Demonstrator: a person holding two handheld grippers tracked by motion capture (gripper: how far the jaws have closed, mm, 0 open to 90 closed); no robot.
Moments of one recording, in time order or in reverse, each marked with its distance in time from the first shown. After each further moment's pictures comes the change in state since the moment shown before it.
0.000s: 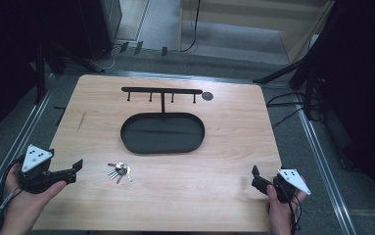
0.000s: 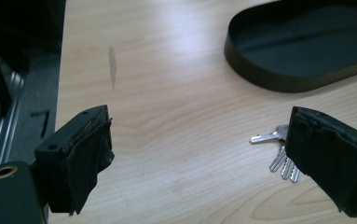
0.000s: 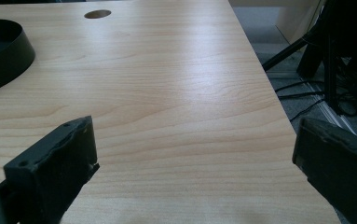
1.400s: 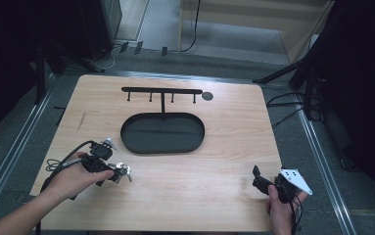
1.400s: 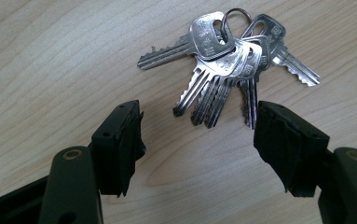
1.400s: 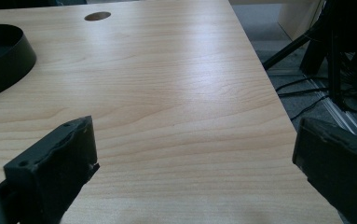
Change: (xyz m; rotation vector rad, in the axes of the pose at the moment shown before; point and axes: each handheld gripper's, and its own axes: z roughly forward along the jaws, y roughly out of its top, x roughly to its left) left arm -0.083 0.035 0.101 0.782 -0.144 0.177; right arm -0.003 0.000 0.000 0.003 0.010 0.023
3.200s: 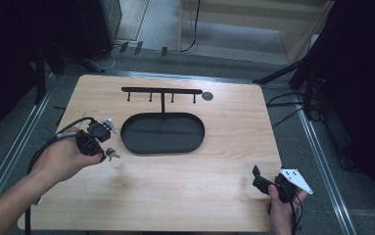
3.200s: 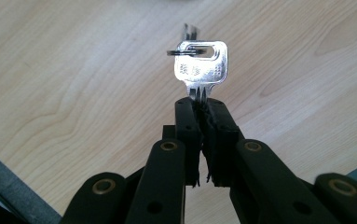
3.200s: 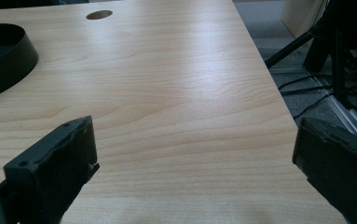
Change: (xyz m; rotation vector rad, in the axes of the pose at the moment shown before) left arm 0.007 0.029 -0.084 0.049 0.041 0.211; right arm -0.001 0.000 0.001 0.010 0.011 0.007
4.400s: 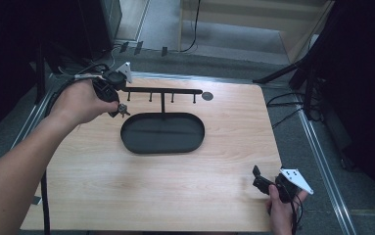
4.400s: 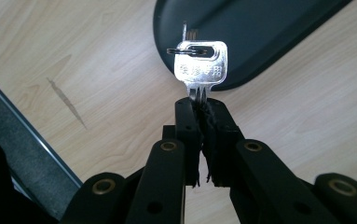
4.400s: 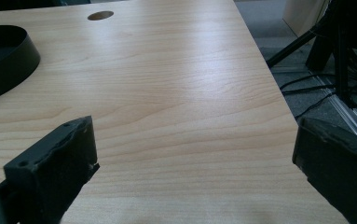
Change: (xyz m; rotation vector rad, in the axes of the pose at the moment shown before) left arm 0.030 0.098 -0.076 -0.015 0.059 -0.057; right arm -0.001 0.000 0.000 -0.003 0.007 0.006
